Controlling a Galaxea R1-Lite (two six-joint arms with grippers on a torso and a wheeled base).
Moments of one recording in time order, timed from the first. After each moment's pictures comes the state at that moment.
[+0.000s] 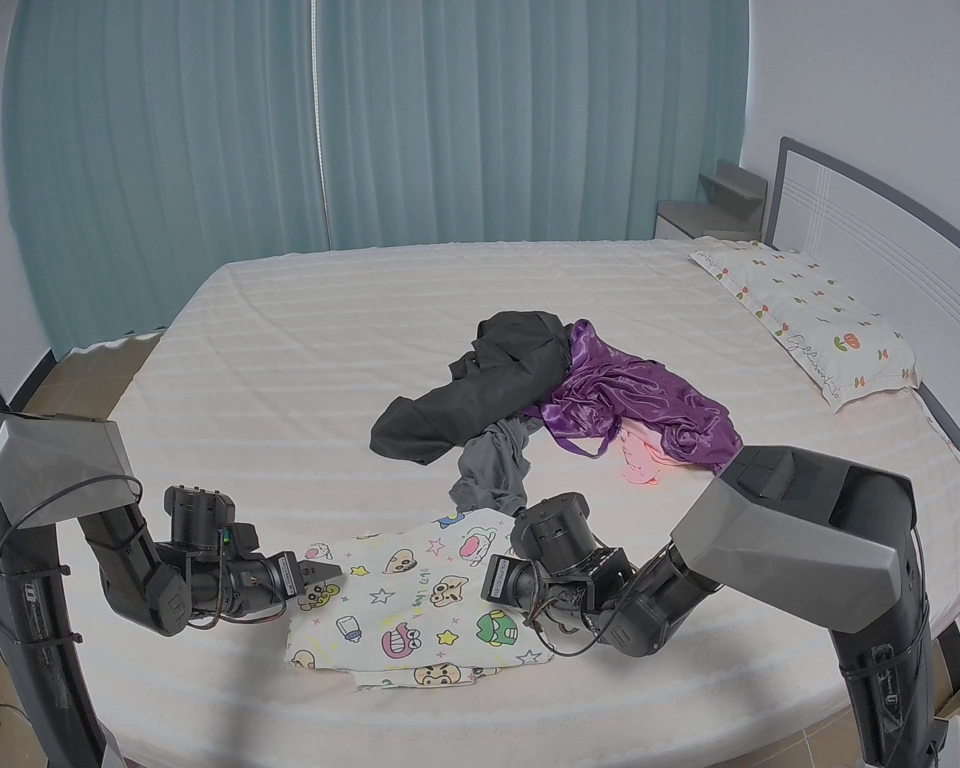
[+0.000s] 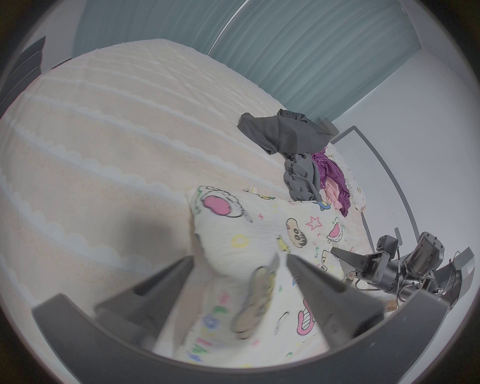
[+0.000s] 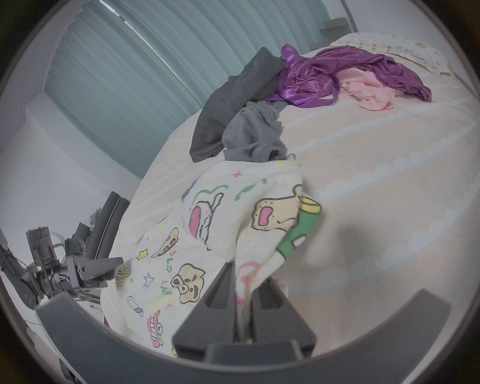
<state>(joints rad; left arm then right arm) -0.06 2.22 -0.52 -0.94 -0.40 -0.44 0.72 2.46 -1.14 -0.66 -0.14 0.76</state>
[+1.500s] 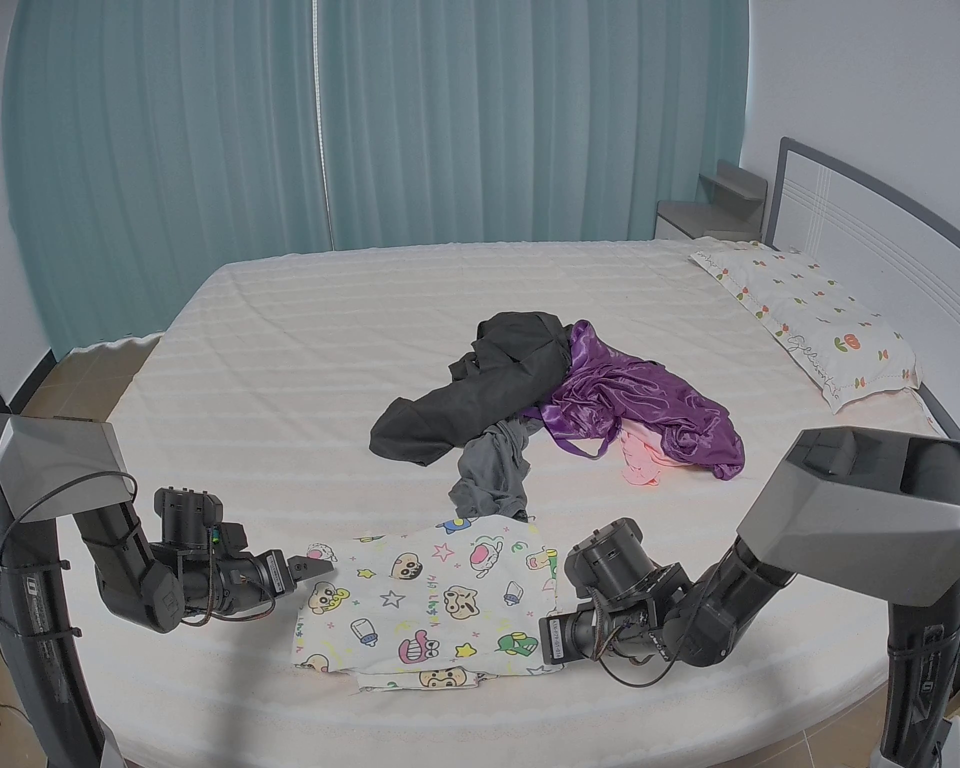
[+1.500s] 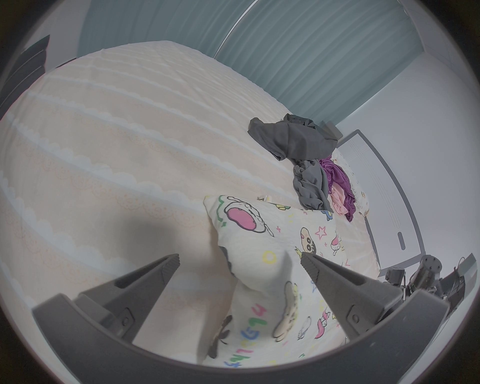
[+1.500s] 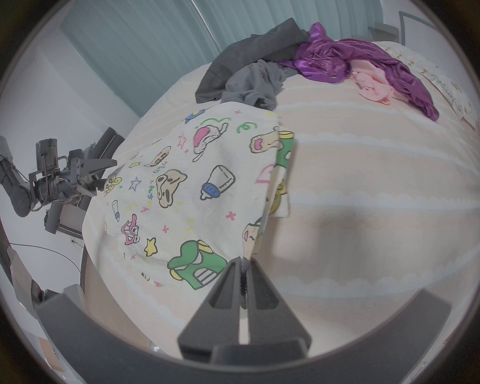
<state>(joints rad) -0.02 2.24 -0.53 -0.95 -0.42 -0.43 0.69 2.29 -0.87 -0.48 -0.01 0.47</state>
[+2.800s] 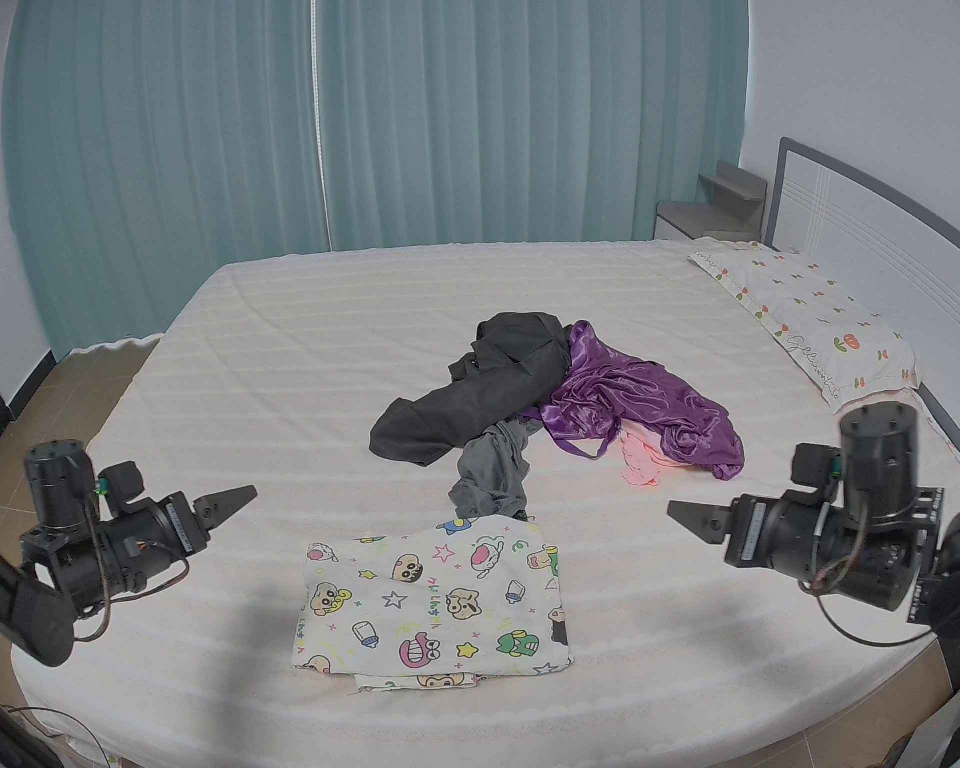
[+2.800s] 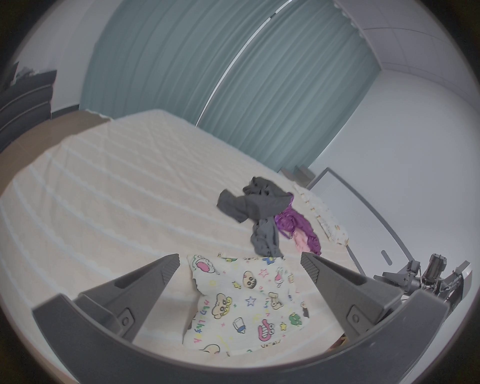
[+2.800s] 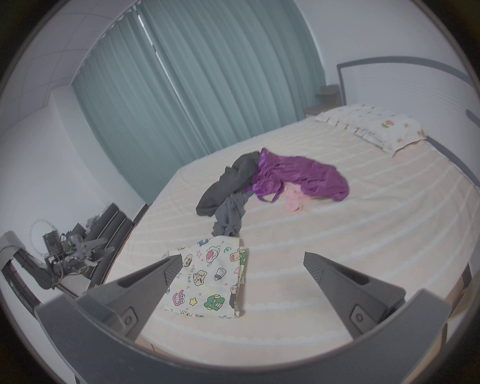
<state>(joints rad) 0.02 1.55 -0.26 -0.95 -0.35 -0.47 0.58 1.47 -0.50 -0.51 -0.23 0.51</state>
